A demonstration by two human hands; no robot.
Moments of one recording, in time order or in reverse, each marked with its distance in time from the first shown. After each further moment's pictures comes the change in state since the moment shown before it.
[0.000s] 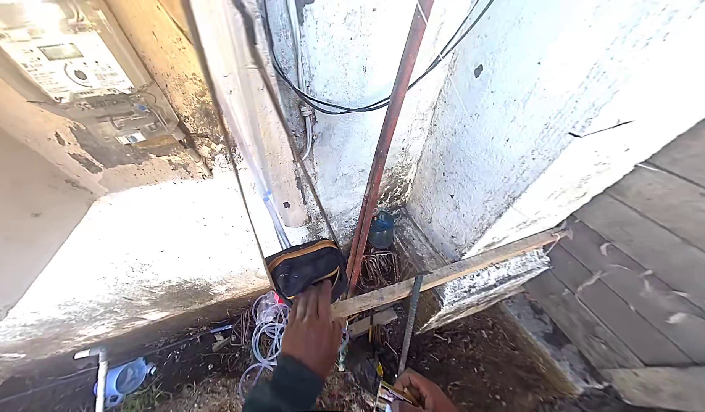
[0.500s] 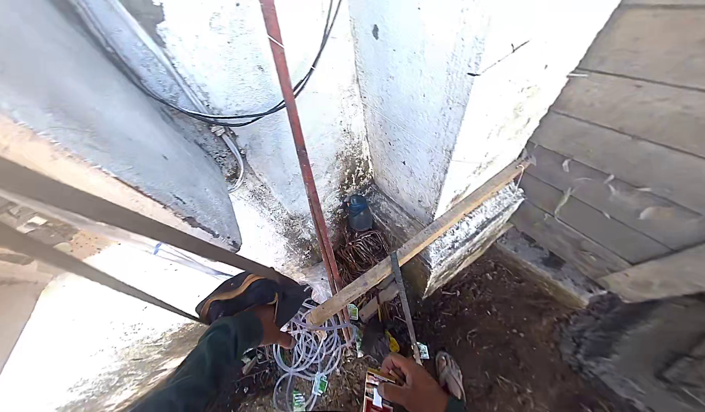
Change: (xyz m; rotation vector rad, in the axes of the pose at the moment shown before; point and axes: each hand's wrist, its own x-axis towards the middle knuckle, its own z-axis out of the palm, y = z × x) left_hand 0.115 -0.009 -0.013 0.387 -1.269 -0.224; right_hand 0.014 0.039 -0.010 0.105 -0.011 0.065
